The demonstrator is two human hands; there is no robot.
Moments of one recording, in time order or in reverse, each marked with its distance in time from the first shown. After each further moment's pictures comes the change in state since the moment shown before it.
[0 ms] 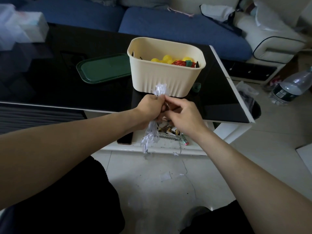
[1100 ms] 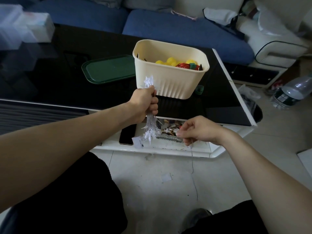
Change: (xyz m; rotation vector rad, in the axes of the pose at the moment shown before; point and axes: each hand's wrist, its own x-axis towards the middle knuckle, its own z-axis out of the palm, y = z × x) left_hand -0.004 0.018 -0.029 -0.393 0.021 -0.142; right_hand -0.002 0.023 -0.047 -0.188 -0.469 0.419
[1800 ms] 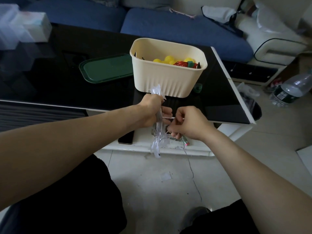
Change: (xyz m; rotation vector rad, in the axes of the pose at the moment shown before) left_hand -0.003 -0.014 0.026 0.124 -0.020 -0.102; right_hand 0.004 -0.021 0.023 -0.075 0.289 -0.236
